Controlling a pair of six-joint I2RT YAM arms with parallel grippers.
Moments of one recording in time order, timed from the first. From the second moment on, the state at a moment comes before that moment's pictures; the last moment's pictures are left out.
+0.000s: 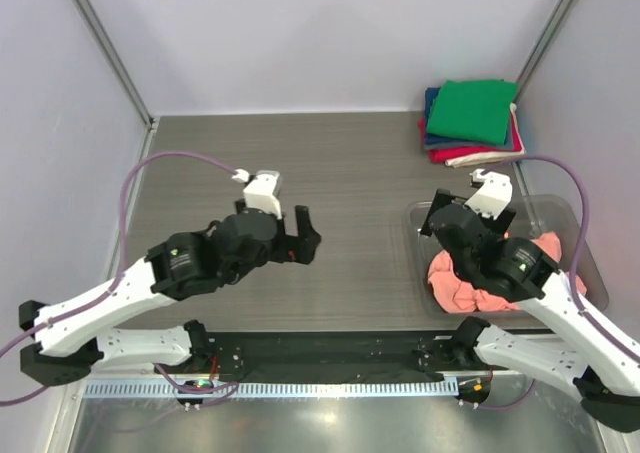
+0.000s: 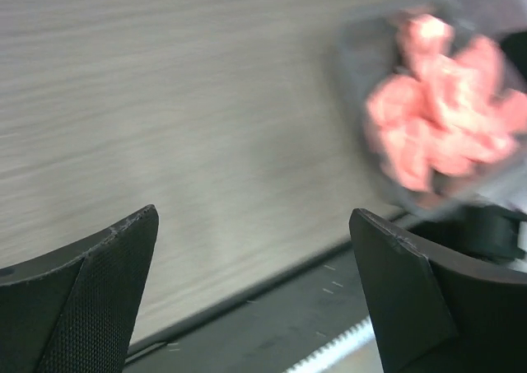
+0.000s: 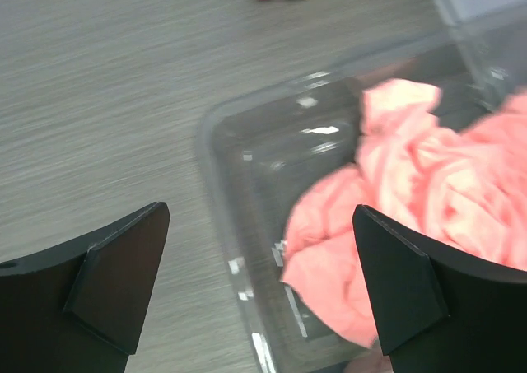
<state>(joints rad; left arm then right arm) -1.18 1.04 1.24 -0.74 -0.49 -0.71 0.85 0.83 1.09 -1.05 0.92 0.78</state>
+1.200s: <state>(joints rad) -1.14 0.69 0.92 -0.89 -0.72 -0.50 -0.16 1.23 0.91 -0.66 0.13 0.52</state>
